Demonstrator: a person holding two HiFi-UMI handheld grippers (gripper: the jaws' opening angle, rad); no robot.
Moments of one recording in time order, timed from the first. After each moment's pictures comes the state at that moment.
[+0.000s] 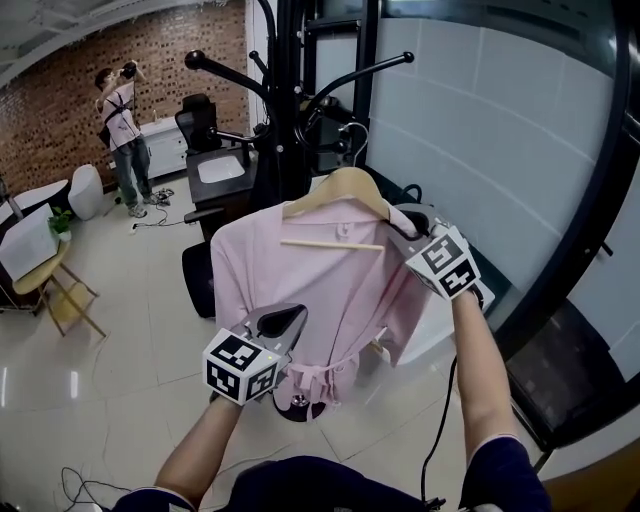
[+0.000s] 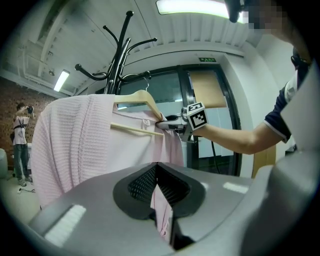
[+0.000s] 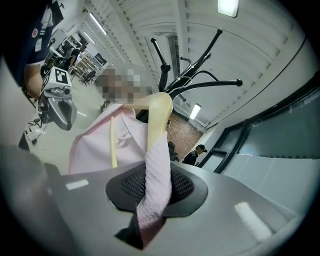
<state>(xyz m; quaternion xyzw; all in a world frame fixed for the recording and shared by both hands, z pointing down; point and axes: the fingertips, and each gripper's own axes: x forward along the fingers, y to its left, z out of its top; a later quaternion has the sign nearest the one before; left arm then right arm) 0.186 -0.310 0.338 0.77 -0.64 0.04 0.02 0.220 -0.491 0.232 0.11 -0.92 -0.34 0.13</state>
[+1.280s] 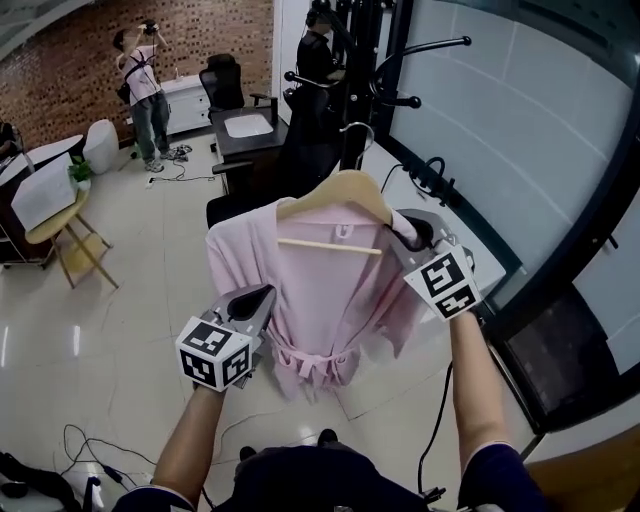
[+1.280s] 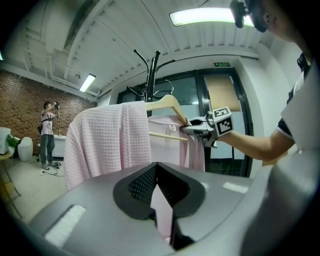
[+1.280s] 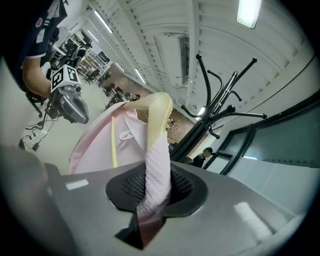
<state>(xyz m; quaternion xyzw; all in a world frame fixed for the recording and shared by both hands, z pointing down) 0.118 -0.140 0.369 0.70 -0.72 0.01 0.06 0.205 -0.322 0.278 0.11 -0.92 -0.35 0.15</state>
